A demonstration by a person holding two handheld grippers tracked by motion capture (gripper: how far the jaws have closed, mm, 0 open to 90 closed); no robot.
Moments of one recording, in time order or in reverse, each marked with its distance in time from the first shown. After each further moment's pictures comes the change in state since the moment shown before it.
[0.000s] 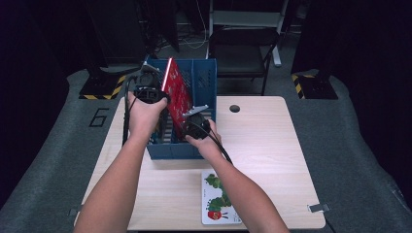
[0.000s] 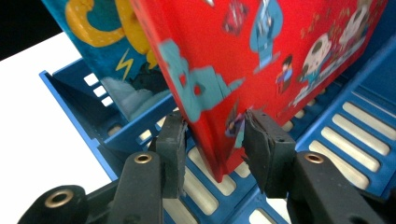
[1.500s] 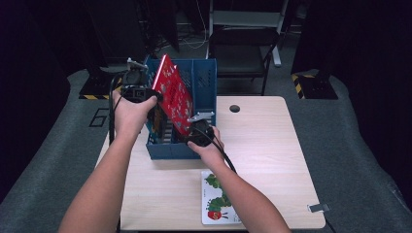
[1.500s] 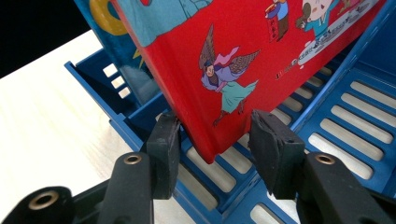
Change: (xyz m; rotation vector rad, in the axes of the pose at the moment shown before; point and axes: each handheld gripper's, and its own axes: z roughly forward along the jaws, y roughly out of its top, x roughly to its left) left arm 0.014 -0.002 -0.034 -0.029 -0.059 -0.005; right arm 0.007 -0.021 -0.014 -0.027 0.014 0.060
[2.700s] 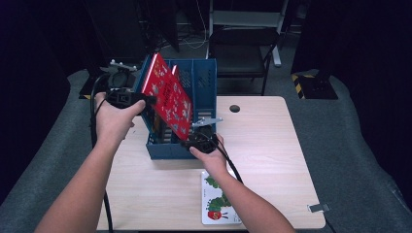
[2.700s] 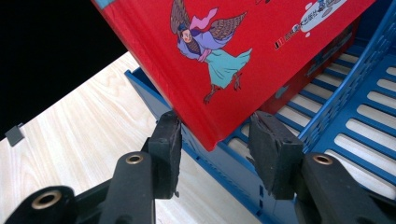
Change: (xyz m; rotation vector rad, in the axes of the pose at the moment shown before) left arm 0.005 -0.011 -0.040 -0.027 -0.067 0.099; right arm 0.012 -0.014 -0.025 -0.064 0.104 0.107
